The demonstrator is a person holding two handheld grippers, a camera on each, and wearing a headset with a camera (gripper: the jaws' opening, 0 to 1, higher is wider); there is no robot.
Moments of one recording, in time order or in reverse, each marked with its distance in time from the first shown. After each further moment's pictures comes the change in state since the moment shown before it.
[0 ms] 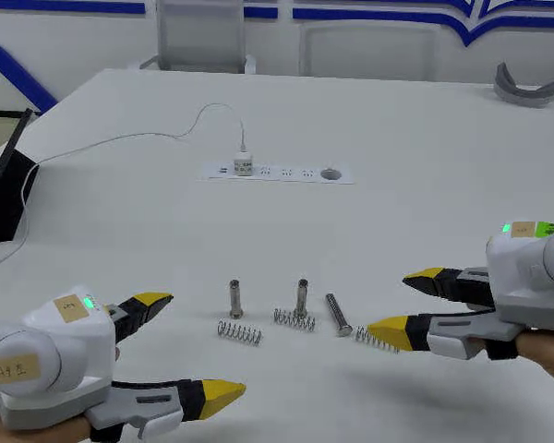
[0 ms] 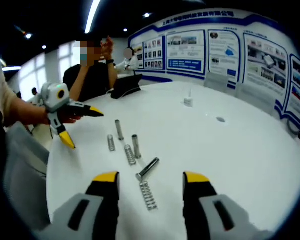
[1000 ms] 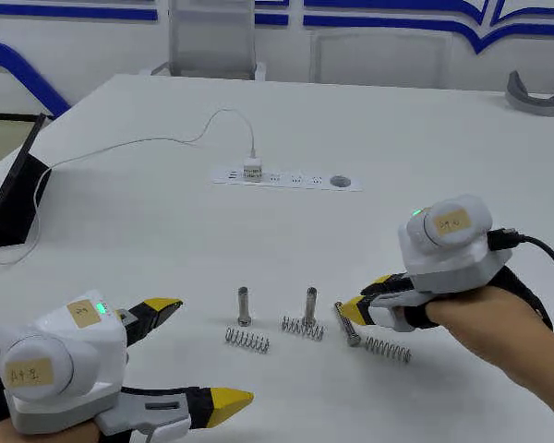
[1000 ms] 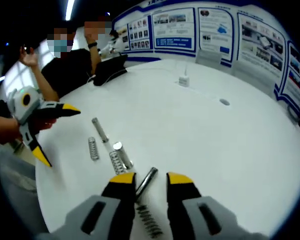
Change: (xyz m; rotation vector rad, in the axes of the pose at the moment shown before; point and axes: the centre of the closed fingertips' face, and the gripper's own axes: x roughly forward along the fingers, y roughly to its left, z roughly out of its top) left arm 0.002 0.002 0.000 0.004 0.006 -0.002; right arm 0.065 -0.009 -0.005 0.103 0.188 -0.064
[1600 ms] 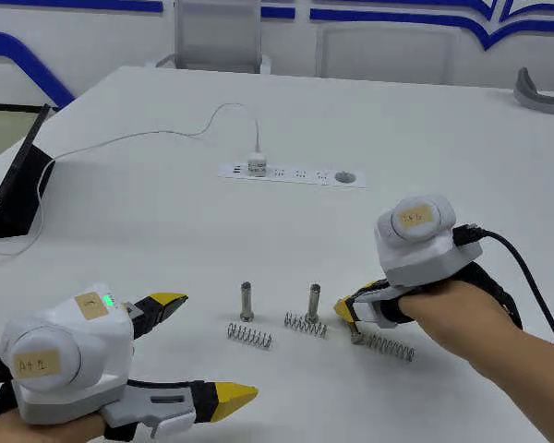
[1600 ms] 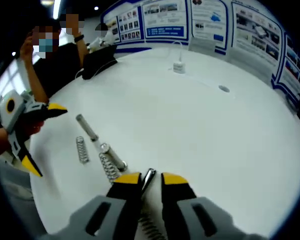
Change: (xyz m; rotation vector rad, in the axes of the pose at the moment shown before) left arm 0.004 0.000 -0.002 -0.003 0.002 -0.003; right arm 0.023 -0.005 -0.010 0.060 0.093 -0.046
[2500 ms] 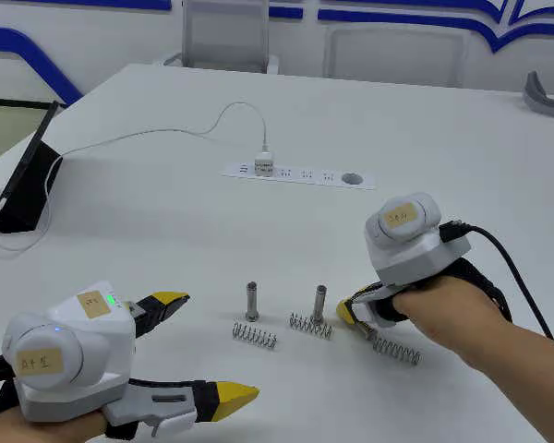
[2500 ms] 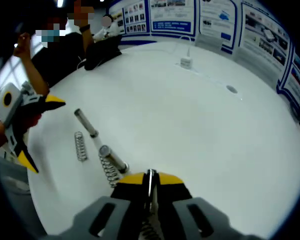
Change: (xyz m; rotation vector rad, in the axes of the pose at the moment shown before) left arm -0.003 0.002 -0.002 -0.007 -0.001 0.007; right arm 0.008 0.006 -0.001 -0.064 0.064 0.011
